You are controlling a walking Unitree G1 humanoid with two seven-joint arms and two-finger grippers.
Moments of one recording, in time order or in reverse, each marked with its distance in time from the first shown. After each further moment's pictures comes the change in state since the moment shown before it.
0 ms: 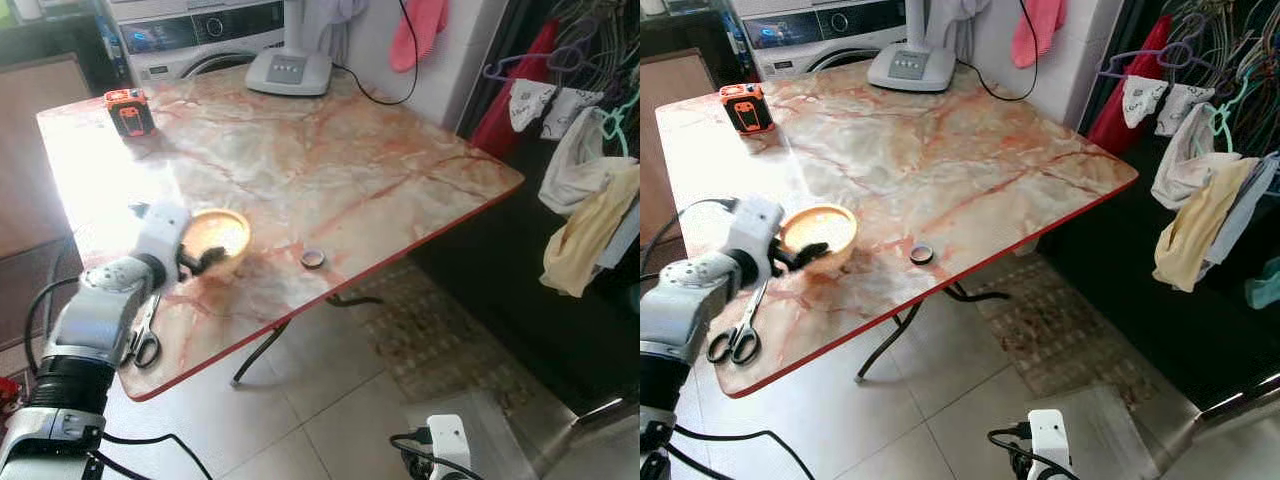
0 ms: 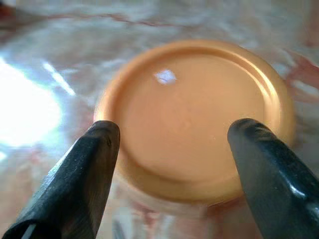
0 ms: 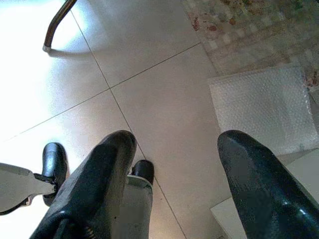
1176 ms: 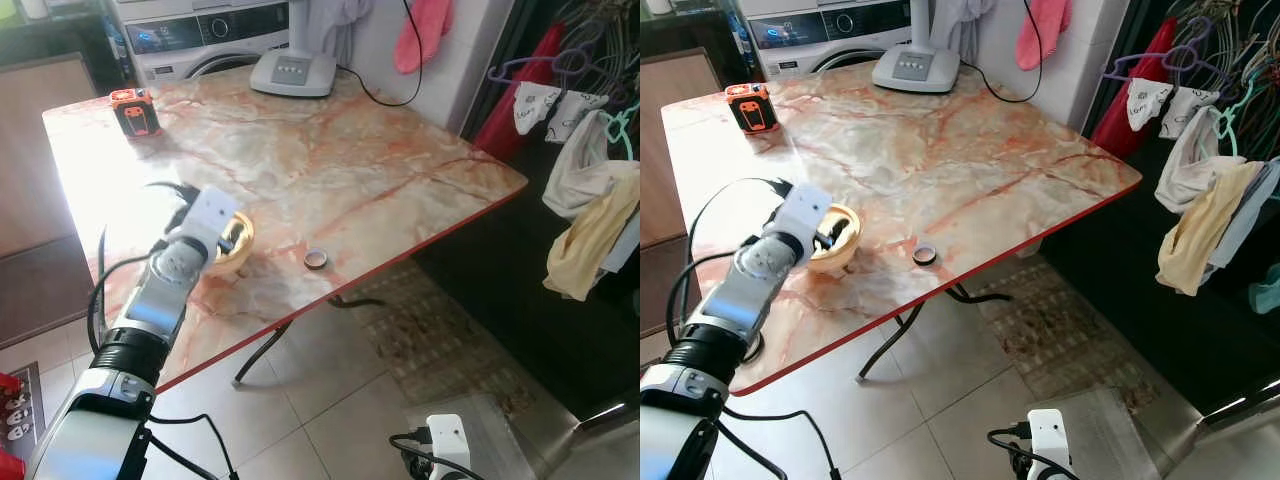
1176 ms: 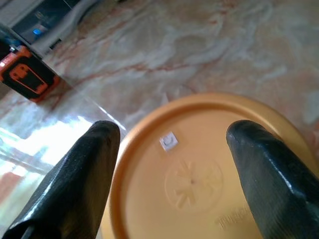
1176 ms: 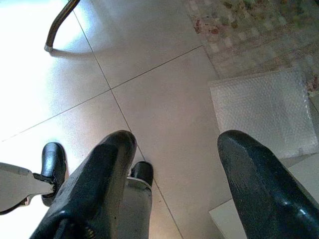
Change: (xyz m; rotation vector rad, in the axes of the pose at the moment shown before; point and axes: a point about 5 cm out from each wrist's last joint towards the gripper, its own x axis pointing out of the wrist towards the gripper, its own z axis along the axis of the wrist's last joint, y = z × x) left arm 0.042 -0.038 0.013 0.264 -0.090 0.117; right arm 0.000 0.000 0.001 -0.006 0.000 0.000
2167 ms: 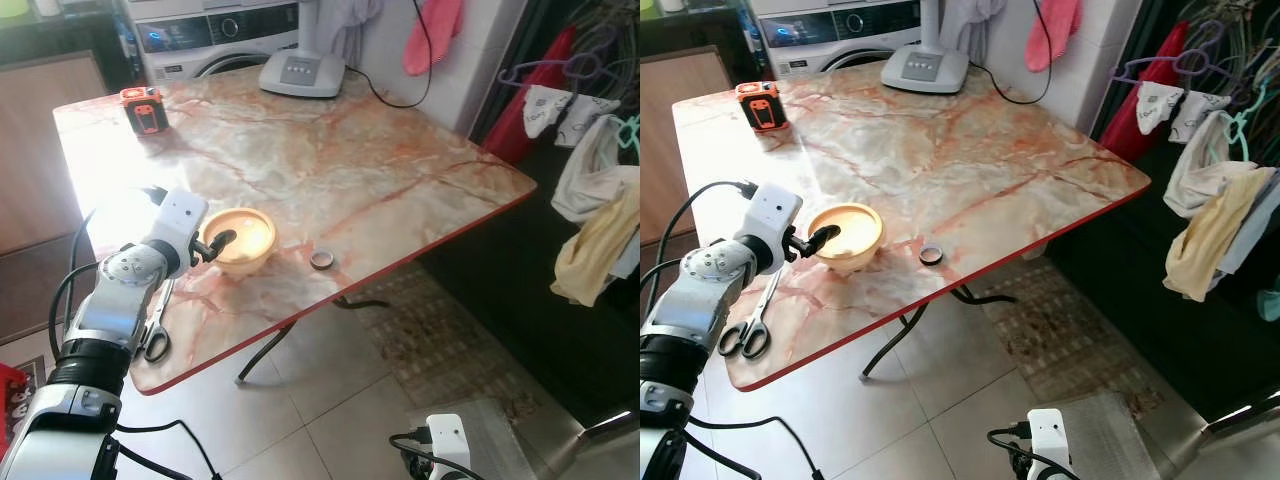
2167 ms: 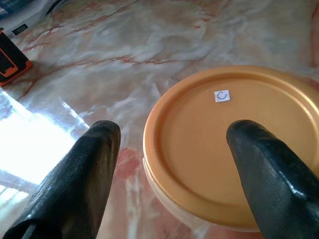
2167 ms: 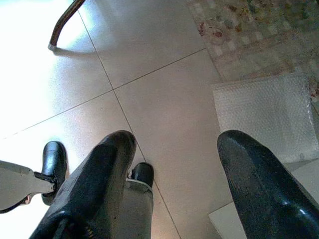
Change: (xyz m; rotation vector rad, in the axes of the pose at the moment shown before) left arm -0.021 0.028 -0.008 -0.148 -0.043 -0.162; right arm 0.000 0.000 0.000 -0.001 0.000 0.002
